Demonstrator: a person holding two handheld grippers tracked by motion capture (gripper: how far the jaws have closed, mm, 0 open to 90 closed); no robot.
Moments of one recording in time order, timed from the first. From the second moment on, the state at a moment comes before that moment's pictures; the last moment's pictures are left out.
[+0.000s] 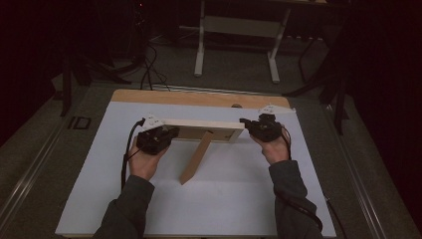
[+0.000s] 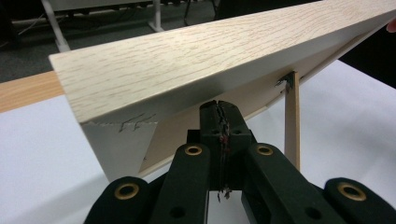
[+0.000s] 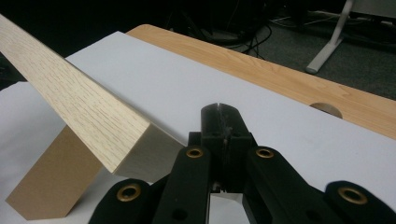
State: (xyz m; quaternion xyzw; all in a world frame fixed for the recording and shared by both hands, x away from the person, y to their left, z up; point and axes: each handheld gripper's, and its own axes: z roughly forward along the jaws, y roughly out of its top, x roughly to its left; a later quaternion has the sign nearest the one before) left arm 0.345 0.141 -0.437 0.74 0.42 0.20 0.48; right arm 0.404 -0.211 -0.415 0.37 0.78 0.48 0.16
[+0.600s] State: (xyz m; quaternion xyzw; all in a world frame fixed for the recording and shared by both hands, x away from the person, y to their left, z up) left arm 0.345 0.137 -0.432 0.74 0.41 0.19 0.49; right arm 0.404 -0.210 -0.414 0.37 0.78 0.48 0.16
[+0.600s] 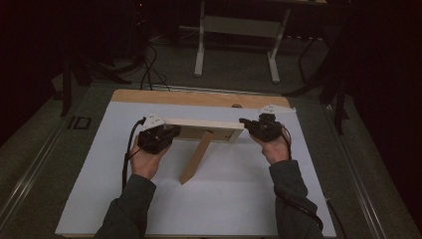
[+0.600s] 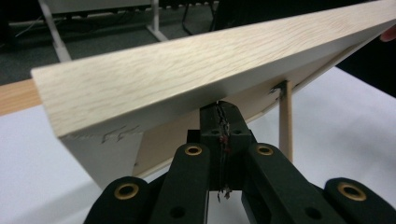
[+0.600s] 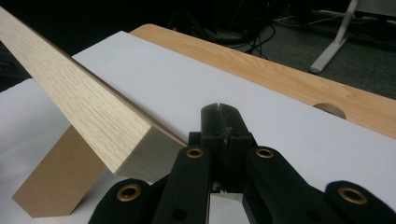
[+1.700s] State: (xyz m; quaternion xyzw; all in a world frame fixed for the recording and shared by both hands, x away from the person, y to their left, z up) left arm 0.353 0.121 -0.431 0.75 0.40 0.19 0.49; right arm 0.402 -0.208 -0.410 0.36 0.78 0.48 0.15
